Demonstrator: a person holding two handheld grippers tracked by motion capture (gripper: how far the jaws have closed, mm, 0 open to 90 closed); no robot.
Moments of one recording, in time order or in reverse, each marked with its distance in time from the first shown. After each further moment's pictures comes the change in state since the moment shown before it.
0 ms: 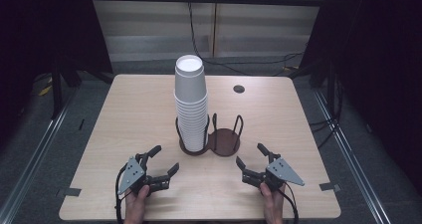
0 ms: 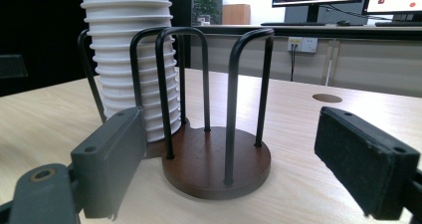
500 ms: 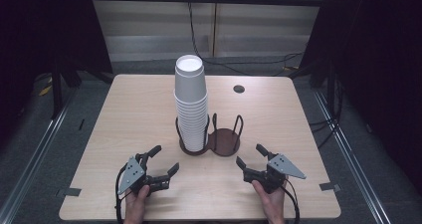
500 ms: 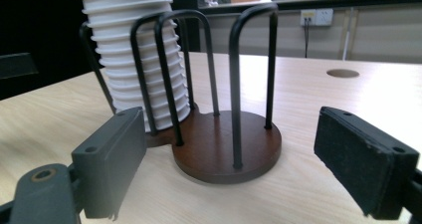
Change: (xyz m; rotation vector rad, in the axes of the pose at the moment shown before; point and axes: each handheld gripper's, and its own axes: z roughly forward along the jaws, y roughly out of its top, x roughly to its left) left arm 0.000 0.000 0.000 0.005 -0.004 0.002; right arm -0.006 0.003 0.003 0.086 0.034 0.095
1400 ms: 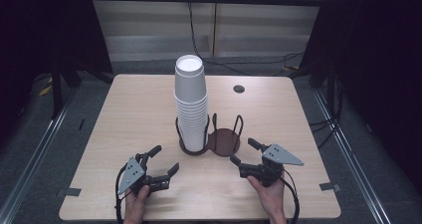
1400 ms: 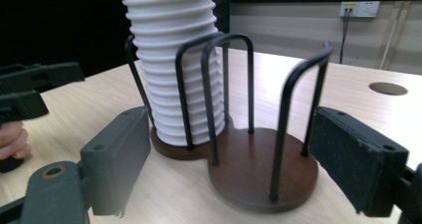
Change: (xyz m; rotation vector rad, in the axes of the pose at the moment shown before) left arm 0.000 0.000 0.000 -0.003 -0.002 -0.004; right arm 0.012 0.042 0.008 0.066 0.130 -0.042
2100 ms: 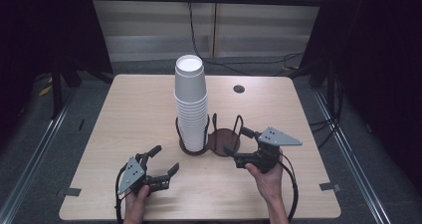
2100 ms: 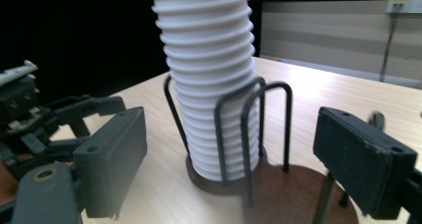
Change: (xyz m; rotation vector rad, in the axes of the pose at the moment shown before) left arm 0.000 0.000 0.000 0.000 -0.001 0.000; right arm 0.005 0.053 0.012 0.037 0.140 0.012
